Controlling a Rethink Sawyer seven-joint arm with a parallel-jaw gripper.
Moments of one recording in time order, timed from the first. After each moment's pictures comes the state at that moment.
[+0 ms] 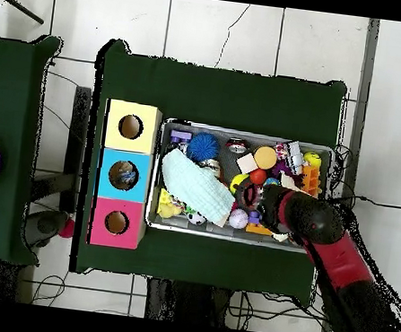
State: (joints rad) arm -0.93 -0.58 0.41 1.93 0.14 0.49 1.02
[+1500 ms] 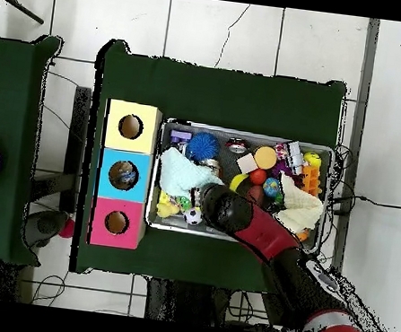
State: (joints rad) arm -0.52 -0.52 0.19 1.92 0.08 0.25 1.02
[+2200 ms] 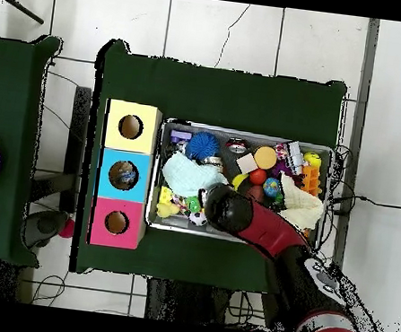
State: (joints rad) arm -0.49 -0.53 0.12 1.87 -0.02 0.26 1.02
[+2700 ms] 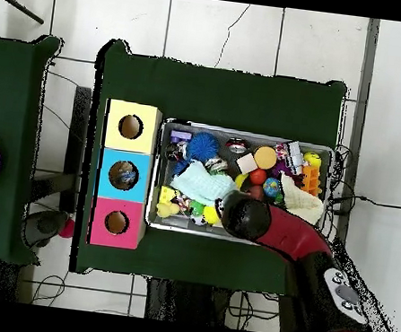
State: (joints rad) arm -0.52 -0.59 0.08 1.83 -0.17 0.40 1.02
